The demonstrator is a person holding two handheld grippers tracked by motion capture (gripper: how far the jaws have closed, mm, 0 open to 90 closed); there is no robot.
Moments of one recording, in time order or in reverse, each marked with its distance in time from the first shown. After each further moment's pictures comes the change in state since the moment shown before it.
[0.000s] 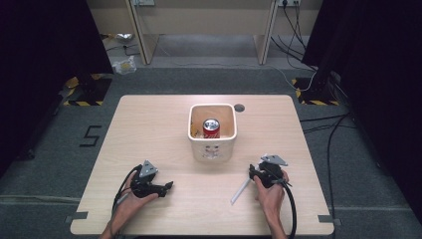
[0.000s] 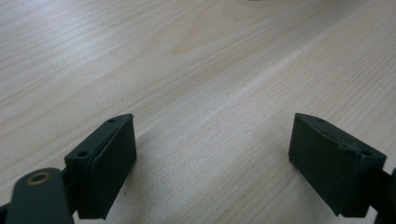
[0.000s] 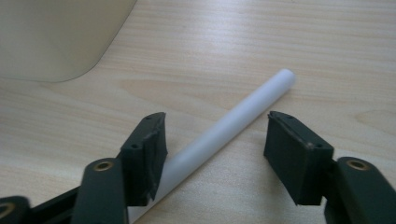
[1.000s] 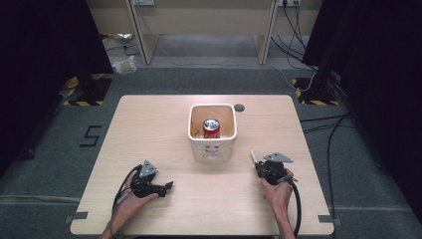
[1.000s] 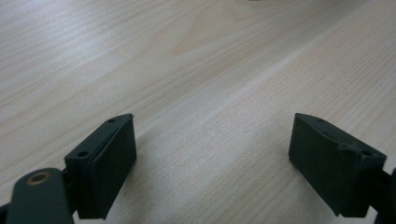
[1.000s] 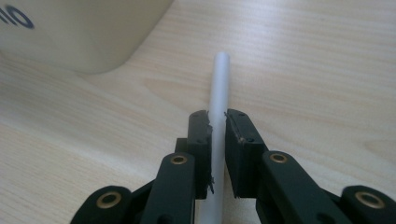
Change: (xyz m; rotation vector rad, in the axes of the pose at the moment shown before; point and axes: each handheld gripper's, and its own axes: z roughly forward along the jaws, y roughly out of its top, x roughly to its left) left arm 0.000 0.000 0.000 0.000 0.000 0.000; right arm -0.016 0.008 -0.007 -0.005 0.147 -0.098
